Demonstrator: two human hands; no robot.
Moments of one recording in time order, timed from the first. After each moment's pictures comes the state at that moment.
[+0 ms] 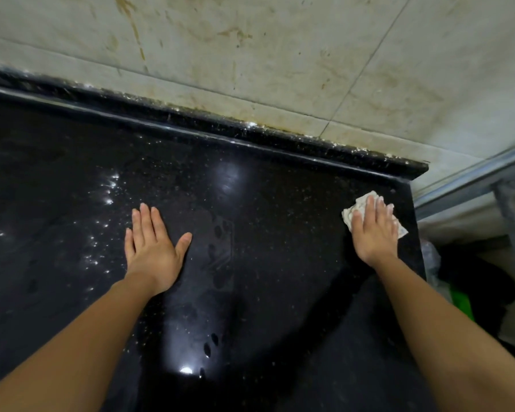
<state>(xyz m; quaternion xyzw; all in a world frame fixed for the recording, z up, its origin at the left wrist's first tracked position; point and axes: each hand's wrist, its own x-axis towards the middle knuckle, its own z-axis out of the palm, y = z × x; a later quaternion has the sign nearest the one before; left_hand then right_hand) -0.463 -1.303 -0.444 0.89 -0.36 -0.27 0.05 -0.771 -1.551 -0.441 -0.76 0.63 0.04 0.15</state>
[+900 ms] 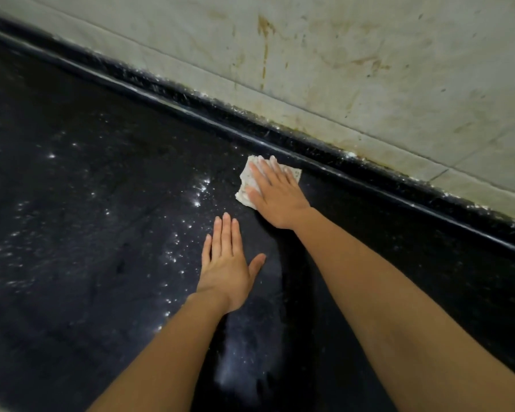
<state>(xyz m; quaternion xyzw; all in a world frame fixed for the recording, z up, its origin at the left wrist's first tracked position) -0.464 -1.303 -0.444 0.90 -0.34 -0.25 0.07 -0.449 -1.489 -0.451 -0.97 0.17 0.10 0.15</state>
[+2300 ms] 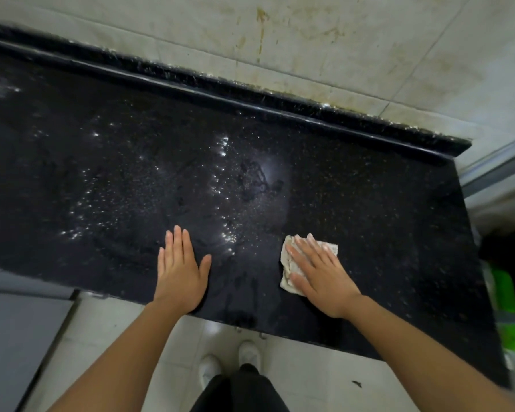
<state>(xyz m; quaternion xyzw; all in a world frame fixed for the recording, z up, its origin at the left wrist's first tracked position) -0.466 -1.064 -0.446 0.91 -0.36 -0.19 0.11 -0.696 -1.245 -0.429 -0.94 0.26 0.17 0.14</state>
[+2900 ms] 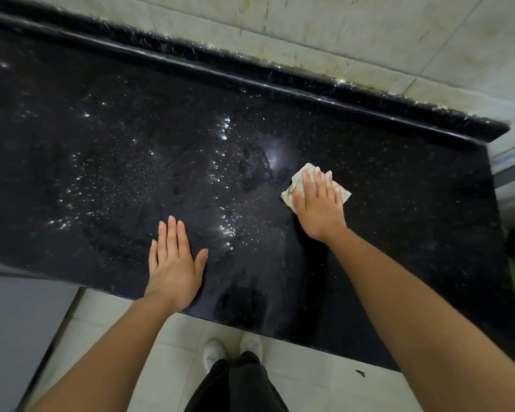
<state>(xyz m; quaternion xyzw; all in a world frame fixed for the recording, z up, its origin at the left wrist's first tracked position) -0.464 -1.068 -0.454 0.92 -0.35 -0.20 0.06 -0.603 -1.322 -0.445 -0.88 0.44 0.09 0.17</state>
